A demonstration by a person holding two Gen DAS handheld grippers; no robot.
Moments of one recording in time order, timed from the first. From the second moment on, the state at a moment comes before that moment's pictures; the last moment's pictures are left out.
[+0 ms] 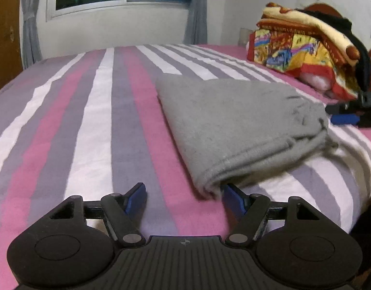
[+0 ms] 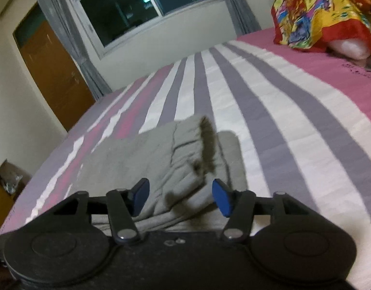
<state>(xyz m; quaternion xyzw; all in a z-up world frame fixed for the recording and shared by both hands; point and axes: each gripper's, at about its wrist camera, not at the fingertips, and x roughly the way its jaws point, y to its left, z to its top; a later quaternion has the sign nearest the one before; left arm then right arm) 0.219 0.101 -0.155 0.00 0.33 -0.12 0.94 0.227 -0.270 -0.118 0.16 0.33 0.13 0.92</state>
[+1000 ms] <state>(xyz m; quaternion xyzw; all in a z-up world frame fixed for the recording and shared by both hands) 0.242 0.085 -0.168 0.01 0.34 -0.11 0.93 0.211 -0.322 -0.134 0.35 0.34 0.12 0.87</state>
